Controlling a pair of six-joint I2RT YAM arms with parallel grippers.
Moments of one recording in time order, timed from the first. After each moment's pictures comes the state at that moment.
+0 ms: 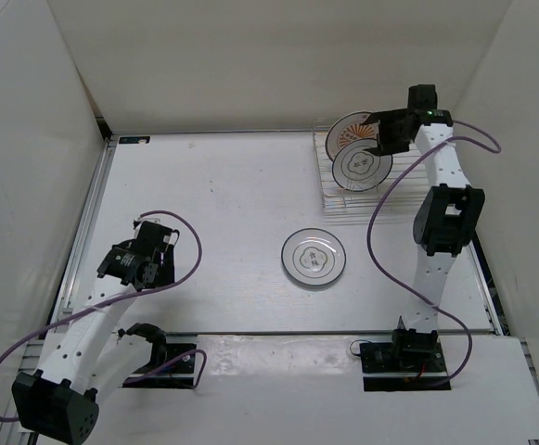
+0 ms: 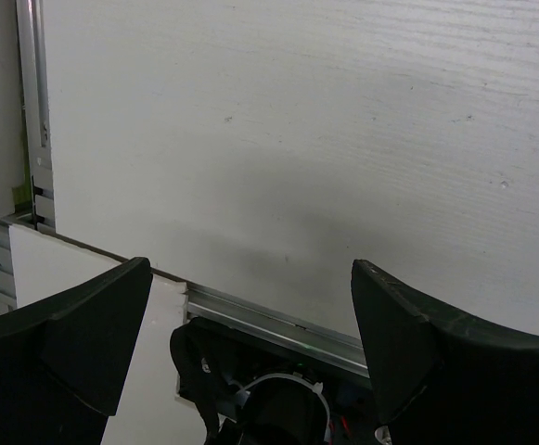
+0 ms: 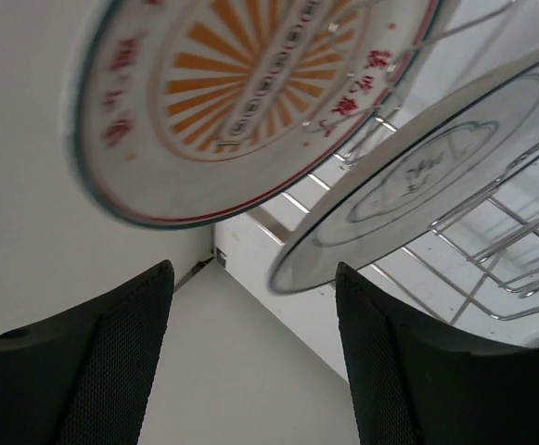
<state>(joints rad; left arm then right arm) -0.30 0.85 0.76 -1.08 -0.50 -0.29 -0.03 2.17 2.16 -0.85 -0.32 1.35</state>
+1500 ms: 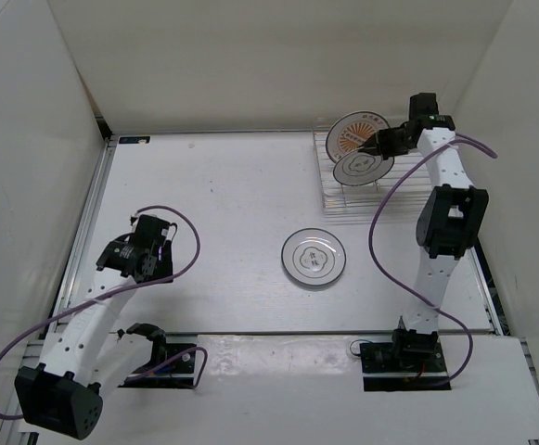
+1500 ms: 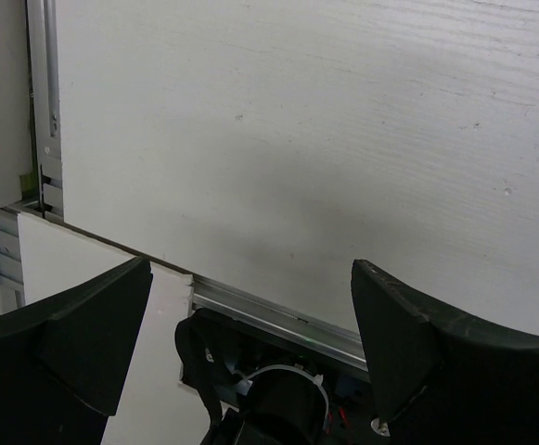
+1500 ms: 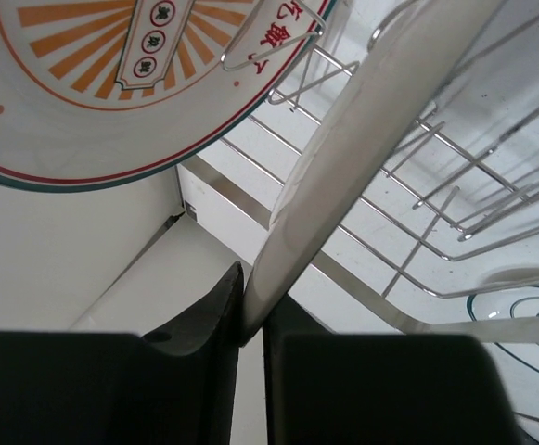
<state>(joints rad) -0.26 0.91 0.81 -1.10 -0.50 -0.29 -0.04 2.15 2.05 -0.89 -0.45 1.30</state>
